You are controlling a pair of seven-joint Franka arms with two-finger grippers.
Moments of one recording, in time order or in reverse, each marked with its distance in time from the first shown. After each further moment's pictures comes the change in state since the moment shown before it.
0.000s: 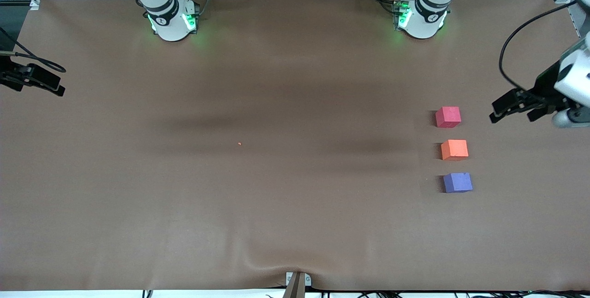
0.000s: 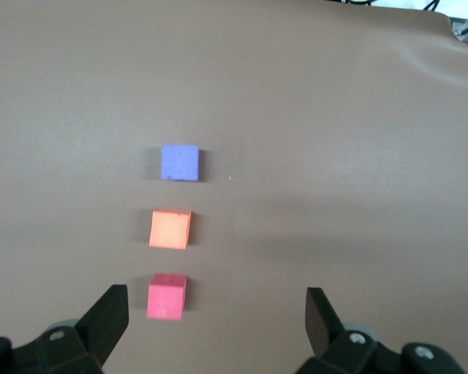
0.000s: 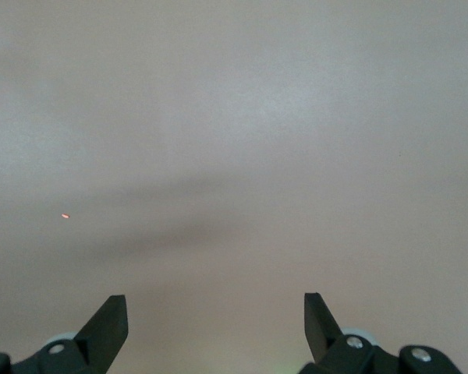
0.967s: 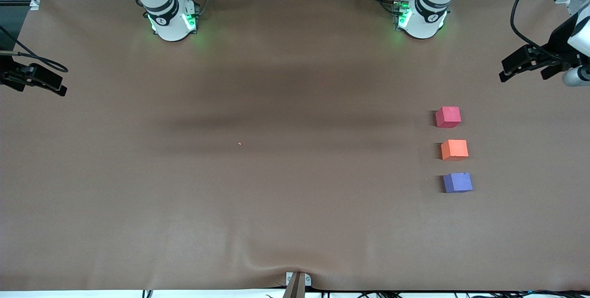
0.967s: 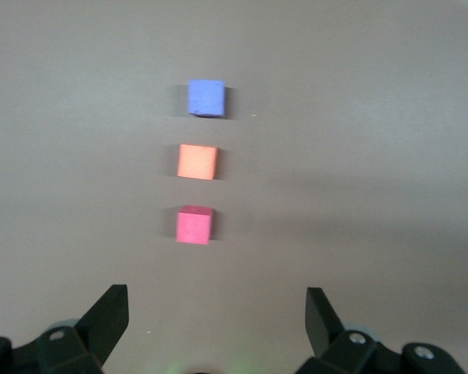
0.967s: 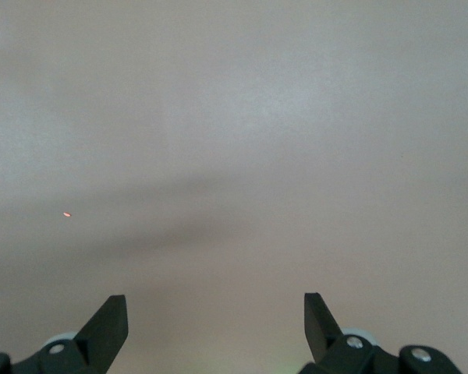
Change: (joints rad) left arm -0.119 -0.083 0.107 0.031 0.077 -0.222 -0.021; right arm 0.004 0.000 0.003 0.000 0.000 0.000 0.000
